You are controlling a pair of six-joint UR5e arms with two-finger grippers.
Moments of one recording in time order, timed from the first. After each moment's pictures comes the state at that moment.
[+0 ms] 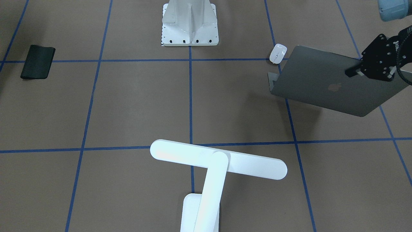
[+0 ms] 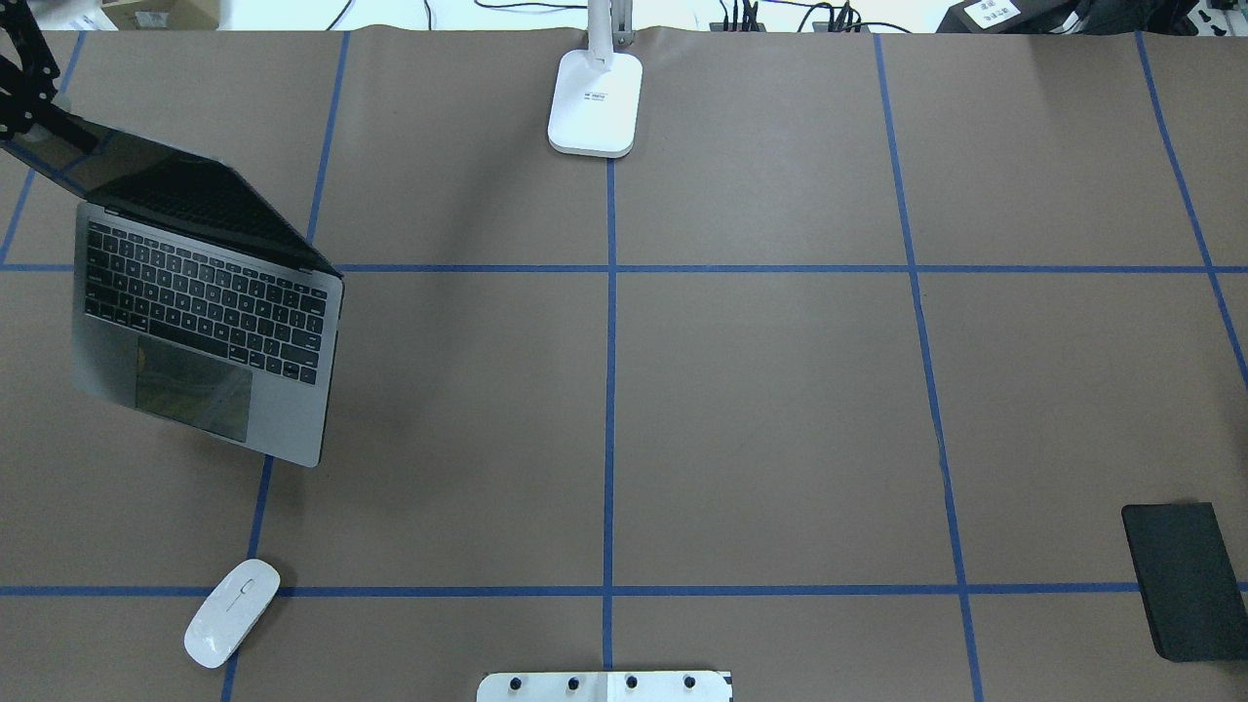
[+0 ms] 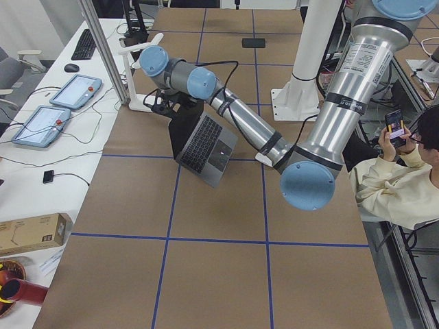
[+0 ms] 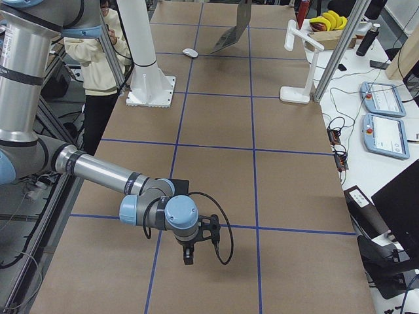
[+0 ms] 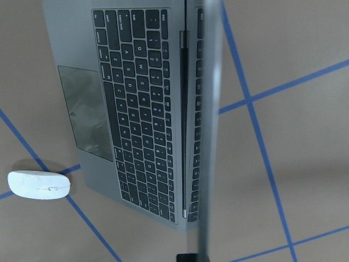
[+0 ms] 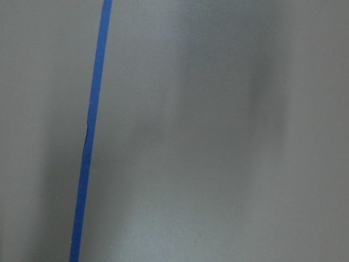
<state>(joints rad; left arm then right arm) -1.34 -1.98 -1.87 -1.23 -2.81 -1.70 1.64 -1.89 1.59 -1.32 2.34 -0.20</state>
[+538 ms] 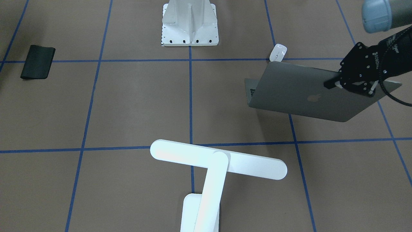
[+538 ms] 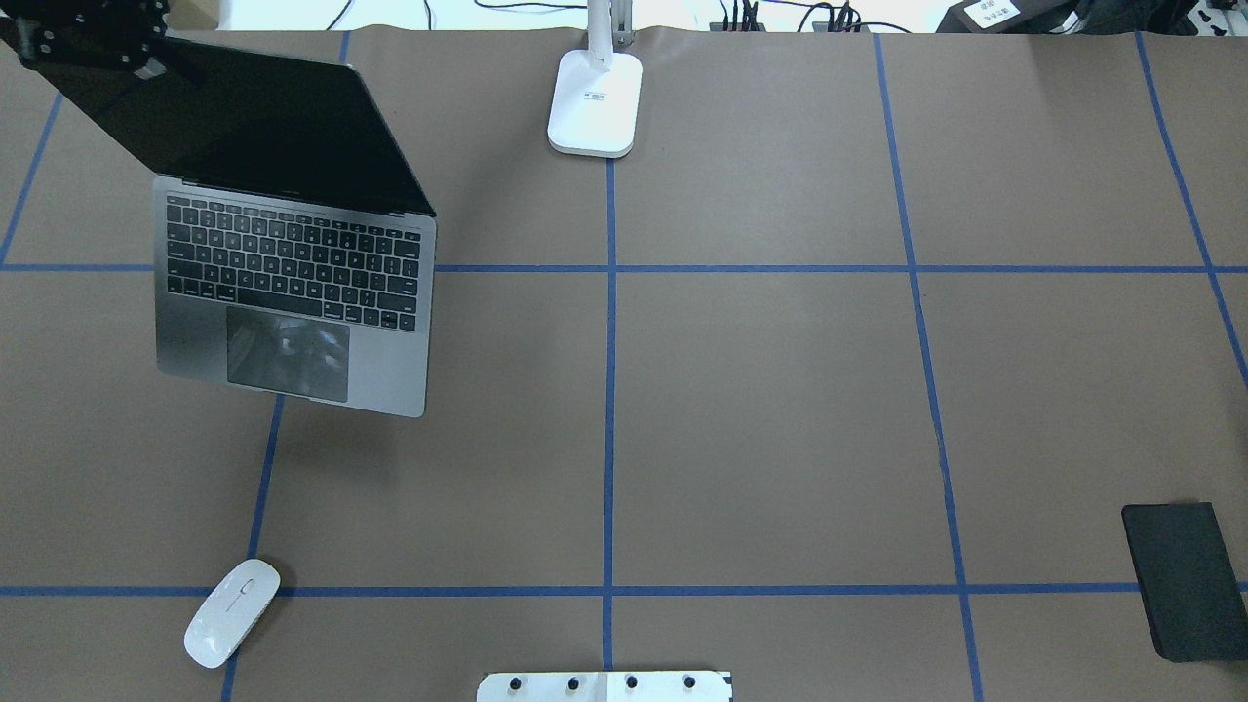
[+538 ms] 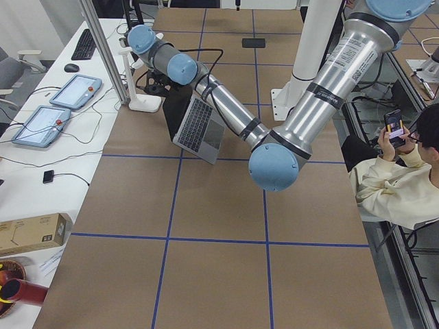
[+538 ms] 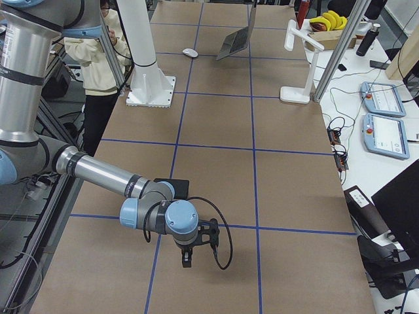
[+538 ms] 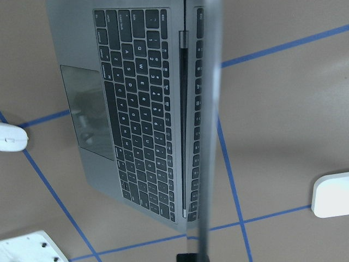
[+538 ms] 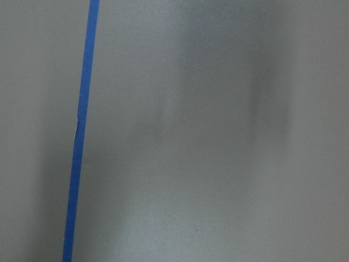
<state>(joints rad) -1.28 -2.14 -1.73 -1.43 -2.80 -2.04 1.64 -1.88 1.56 -1.33 2.35 -0.20</state>
